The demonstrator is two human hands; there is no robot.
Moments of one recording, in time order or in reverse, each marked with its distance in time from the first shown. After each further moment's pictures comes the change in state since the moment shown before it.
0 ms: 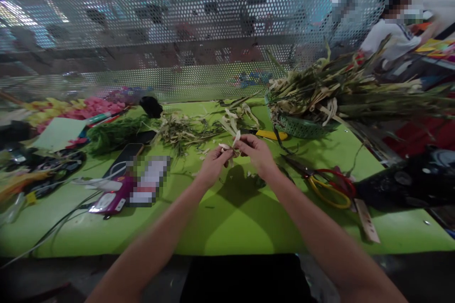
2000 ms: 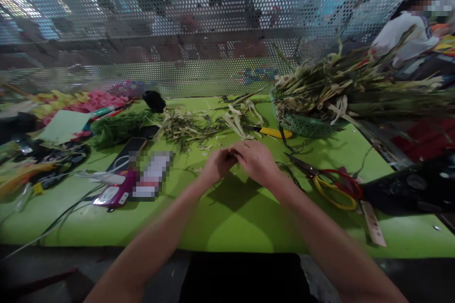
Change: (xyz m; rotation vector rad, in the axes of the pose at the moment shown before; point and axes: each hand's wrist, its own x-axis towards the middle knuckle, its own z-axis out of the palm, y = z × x) left_hand 0.001 -0.007 -0.007 0.585 -0.115 0.077; right_hand -0.019 -0.019 0.002 -0.924 -0.229 -0.561
